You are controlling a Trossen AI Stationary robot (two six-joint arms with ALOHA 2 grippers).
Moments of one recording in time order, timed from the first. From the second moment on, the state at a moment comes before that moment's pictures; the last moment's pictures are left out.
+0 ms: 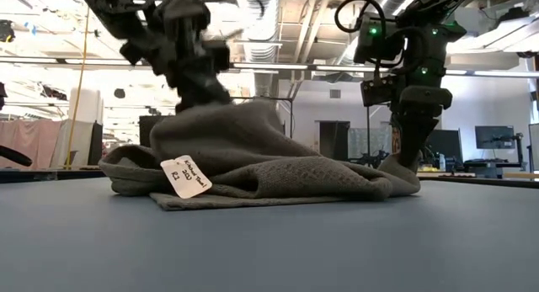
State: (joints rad) left arm 0.28 1.39 0.73 0.06 0.55 -0.44; right arm -0.15 1.42 0.84 -0.73 0.05 0.16
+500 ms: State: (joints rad) left arm 0.27 1.03 0.76 0.06 0.53 -0.25; right arm -0.15 1.42 0.84 -0.72 0.12 0.16
